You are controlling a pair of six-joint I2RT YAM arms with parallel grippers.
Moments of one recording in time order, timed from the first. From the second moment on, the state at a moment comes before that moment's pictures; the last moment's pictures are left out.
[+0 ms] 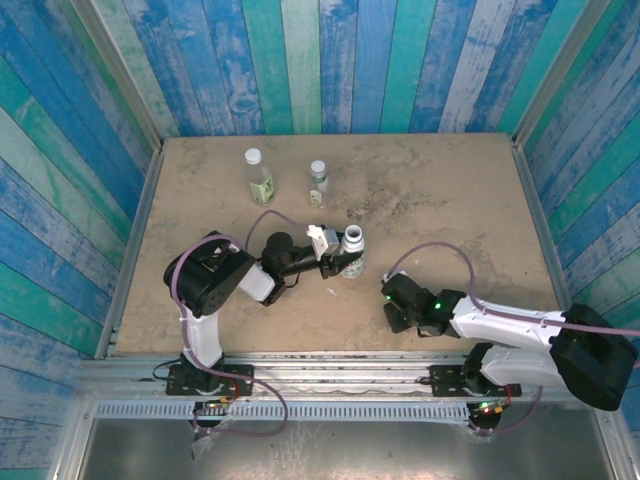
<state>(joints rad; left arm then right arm) -0.64 1.89 0.53 1.36 0.62 0.05 0.92 1.17 0.42 -0.40 0.21 0.46</state>
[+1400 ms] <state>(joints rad) -0.63 1.86 0.53 1.30 0.72 0.07 0.82 1.30 1.13 -0.60 0.08 0.11</state>
